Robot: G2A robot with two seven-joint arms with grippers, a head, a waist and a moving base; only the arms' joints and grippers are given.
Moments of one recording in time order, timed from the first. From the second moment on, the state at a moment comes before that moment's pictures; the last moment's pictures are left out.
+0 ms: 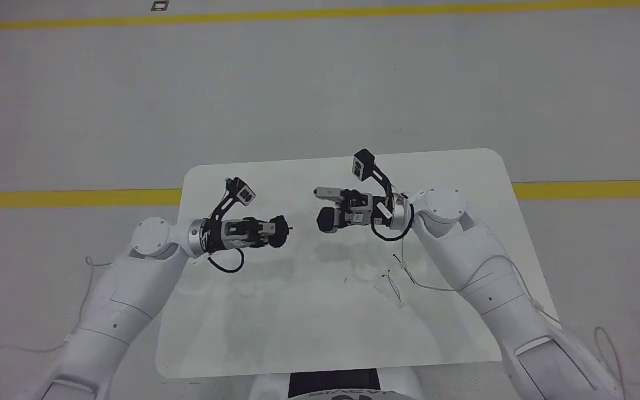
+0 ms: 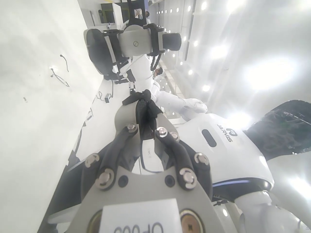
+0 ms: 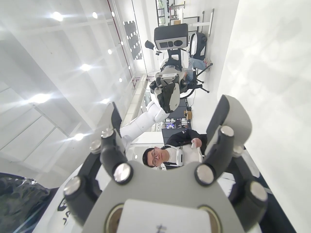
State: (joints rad) left arm 1.18 -0.98 -1.11 -1.30 -0.78 -0.34 -1.35; right arm -1.02 -1.27 1.01 -1.27 0.48 -0.01 1.09
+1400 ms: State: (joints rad) left arm 1.19 -0.96 -1.14 -1.39 -0.72 -0.34 -1.39; right arm -1.02 -1.27 1.01 -1.27 0.48 -0.01 1.09
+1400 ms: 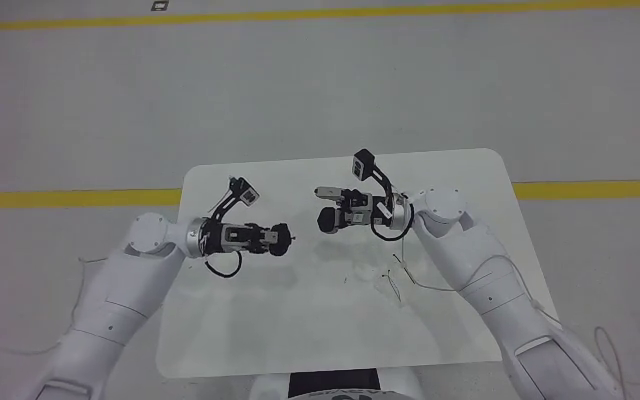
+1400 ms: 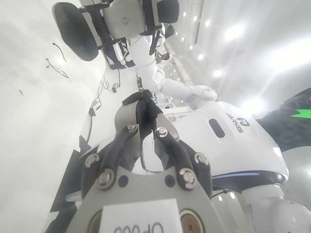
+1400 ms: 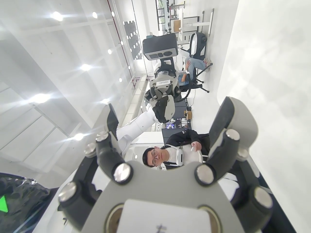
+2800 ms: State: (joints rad) left arm 1.23 -0.96 -1.21 -1.41 -0.76 -0.34 -1.39; right arm -1.04 -1.25 1.04 -1.32 0.39 0.01 1.06
